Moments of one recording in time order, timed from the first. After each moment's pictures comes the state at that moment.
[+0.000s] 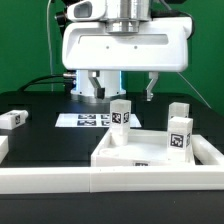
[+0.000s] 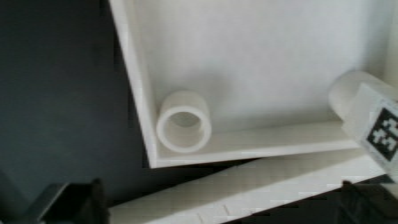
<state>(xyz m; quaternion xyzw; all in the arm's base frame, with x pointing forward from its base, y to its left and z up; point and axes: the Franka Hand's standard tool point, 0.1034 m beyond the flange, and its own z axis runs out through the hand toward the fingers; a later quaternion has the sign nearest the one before) 0.565 -0.027 0.111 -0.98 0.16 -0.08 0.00</state>
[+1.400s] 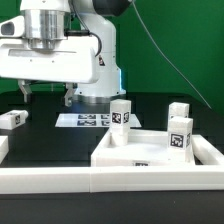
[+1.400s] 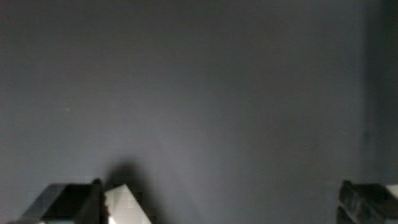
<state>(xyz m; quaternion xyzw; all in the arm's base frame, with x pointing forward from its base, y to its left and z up) 0.471 -0.130 0.081 -0.98 0.21 -0.03 0.00</state>
